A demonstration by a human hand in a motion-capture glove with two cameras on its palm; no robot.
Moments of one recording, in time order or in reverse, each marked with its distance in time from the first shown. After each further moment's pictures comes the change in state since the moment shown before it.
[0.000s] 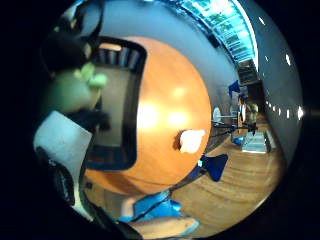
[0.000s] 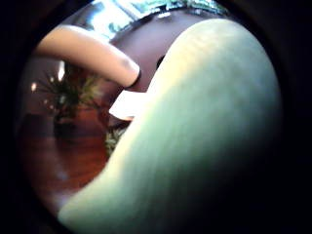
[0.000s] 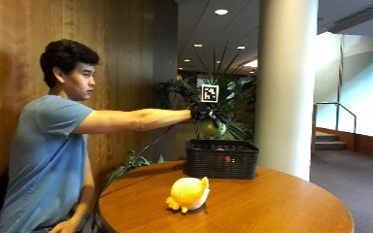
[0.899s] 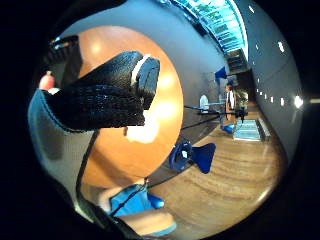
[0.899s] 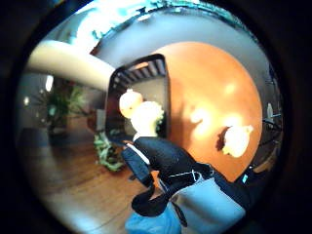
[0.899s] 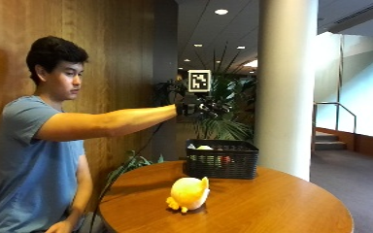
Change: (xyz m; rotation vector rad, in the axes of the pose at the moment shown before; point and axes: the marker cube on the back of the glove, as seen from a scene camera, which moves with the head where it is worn) arm 0.130 0.061 -0.056 0.007 0.088 0.191
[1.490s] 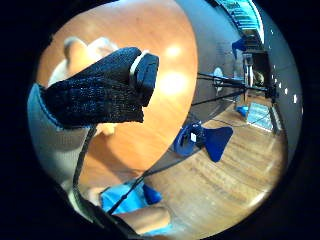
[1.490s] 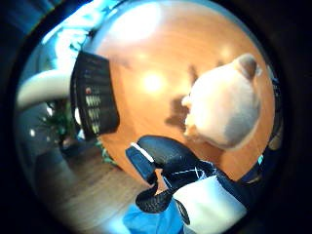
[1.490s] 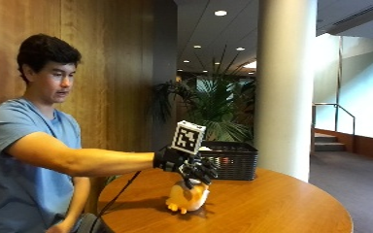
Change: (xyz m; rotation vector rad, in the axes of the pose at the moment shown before) arm 0.197 0.055 0.170 -0.237 0.059 0.245
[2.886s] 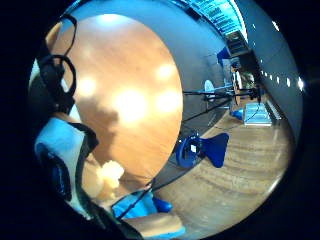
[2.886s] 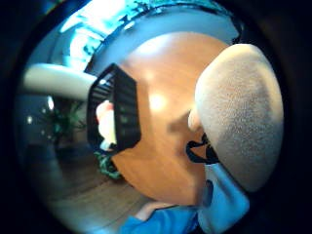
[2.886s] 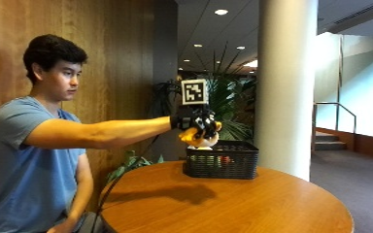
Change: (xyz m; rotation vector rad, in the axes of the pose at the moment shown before) arm -0.074 0.009 -0.118 0.285 -0.021 -0.205
